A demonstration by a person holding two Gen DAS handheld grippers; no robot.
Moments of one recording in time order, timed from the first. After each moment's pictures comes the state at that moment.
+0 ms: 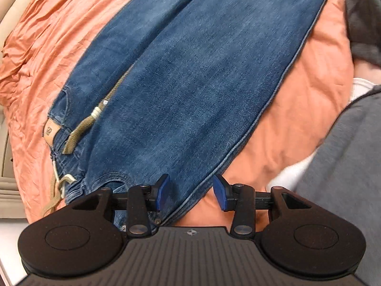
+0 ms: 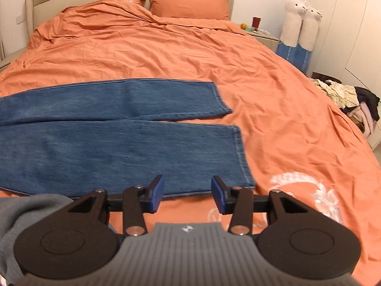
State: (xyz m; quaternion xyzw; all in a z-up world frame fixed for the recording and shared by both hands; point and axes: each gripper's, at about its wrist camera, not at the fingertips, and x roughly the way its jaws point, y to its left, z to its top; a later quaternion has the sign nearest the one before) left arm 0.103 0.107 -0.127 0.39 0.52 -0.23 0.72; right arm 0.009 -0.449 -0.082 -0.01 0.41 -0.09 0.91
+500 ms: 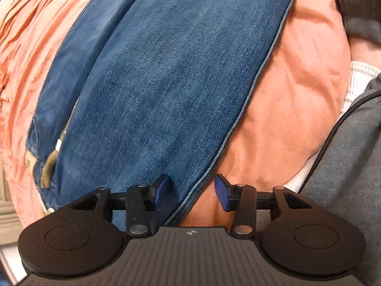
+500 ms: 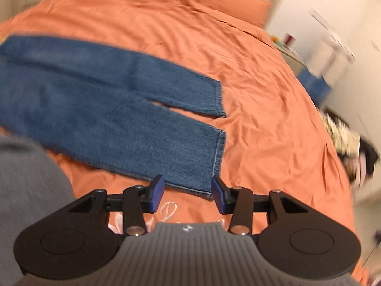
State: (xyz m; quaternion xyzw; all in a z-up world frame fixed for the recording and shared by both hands) left arm 0.104 0.057 -0.168 0.46 0.53 -0.25 0.67; right arm 0.016 -0.466 -0.085 -0.20 0.44 0.01 0.87
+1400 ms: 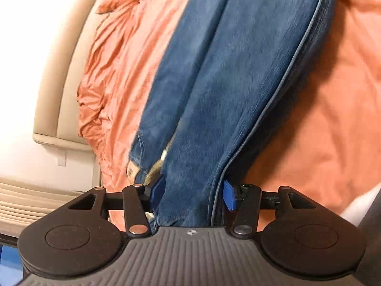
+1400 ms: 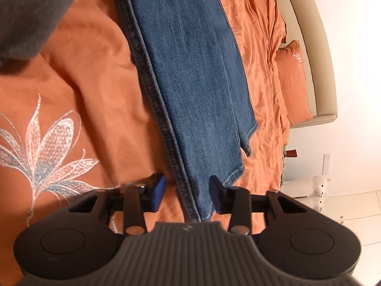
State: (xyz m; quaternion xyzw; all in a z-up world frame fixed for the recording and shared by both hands) left arm 0.089 0.048 -0.155 0.57 0.35 -0.07 0.73; right arm 0.020 -0.451 -0.241 -0.58 0.33 0.06 0.74
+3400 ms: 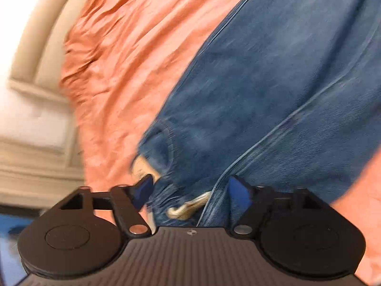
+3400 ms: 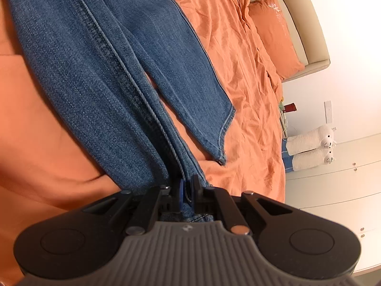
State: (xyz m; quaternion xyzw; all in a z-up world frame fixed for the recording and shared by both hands) left arm 0.241 0.081 -0.101 0.45 0.48 -0.07 0.75; right arm 0.152 -0.444 -0.217 -0.48 0.41 -0.02 0.77
